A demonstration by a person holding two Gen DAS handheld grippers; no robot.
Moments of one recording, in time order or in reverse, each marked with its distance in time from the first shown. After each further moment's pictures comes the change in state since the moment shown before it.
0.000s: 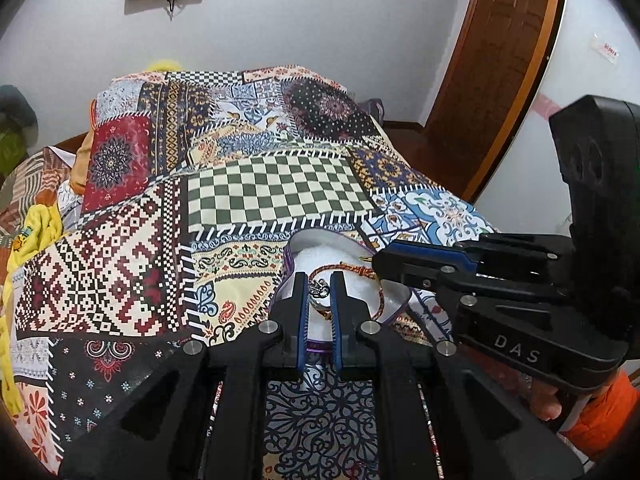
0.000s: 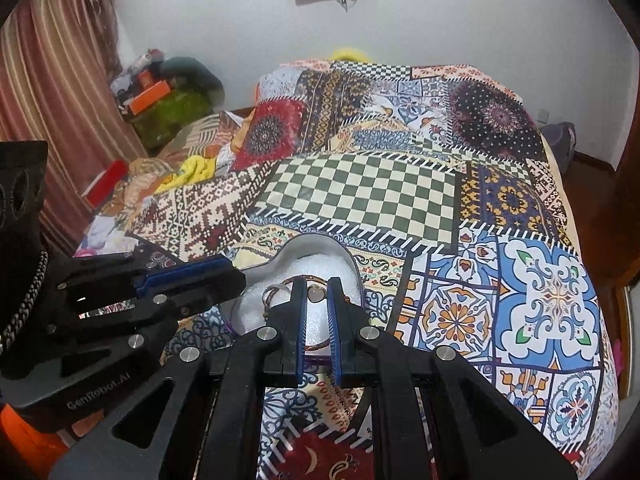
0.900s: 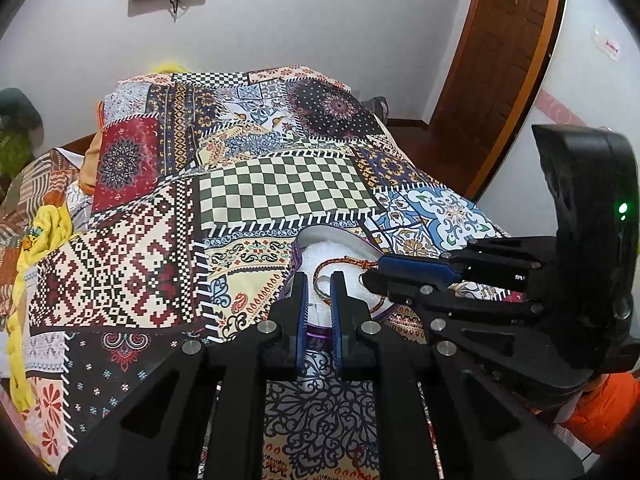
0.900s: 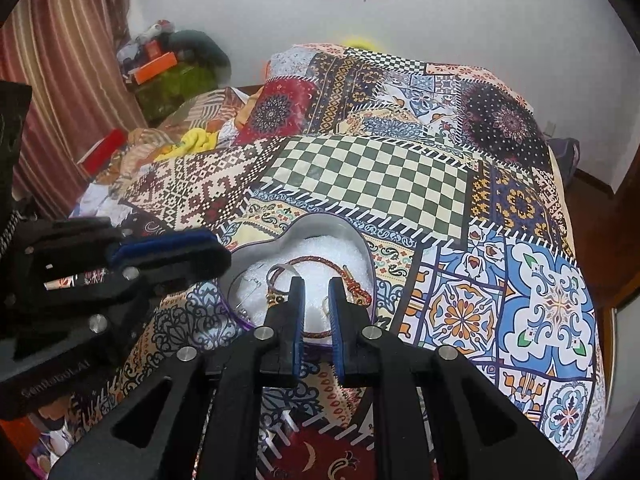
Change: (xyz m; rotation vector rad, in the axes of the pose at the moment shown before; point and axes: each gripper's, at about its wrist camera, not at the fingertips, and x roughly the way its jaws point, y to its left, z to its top) left arm -0.019 0.001 0.000 0.004 -0.007 0.018; right arm 0.006 0.012 -0.003 -0.088 0.052 -0.036
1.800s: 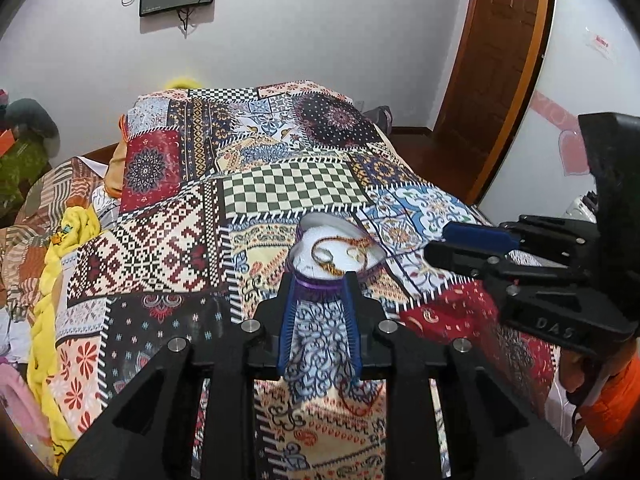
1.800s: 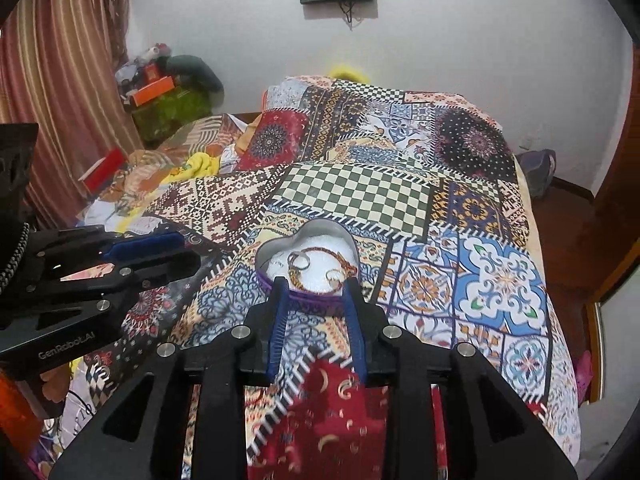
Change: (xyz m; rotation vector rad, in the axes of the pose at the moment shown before) left arm -0.065 -0.017 -0.027 0.023 -0.025 0.042; right arm -0.075 0.014 -0.022 0.031 -0.095 -0.060
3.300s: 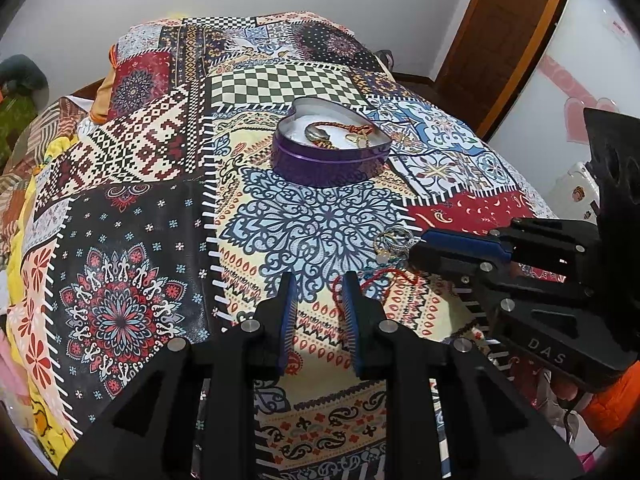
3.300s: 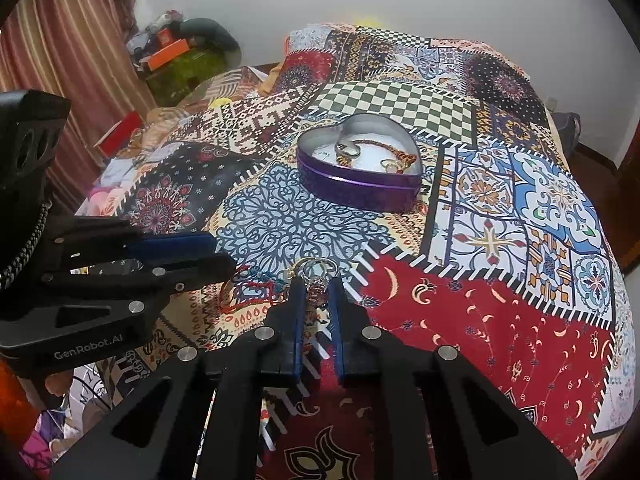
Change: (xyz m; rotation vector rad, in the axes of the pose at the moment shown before) left arm 0.033 0.000 -0.058 -0.045 0.203 -0.037; right arm 0.028 0.023 -0.061 0.021 0.124 0.086
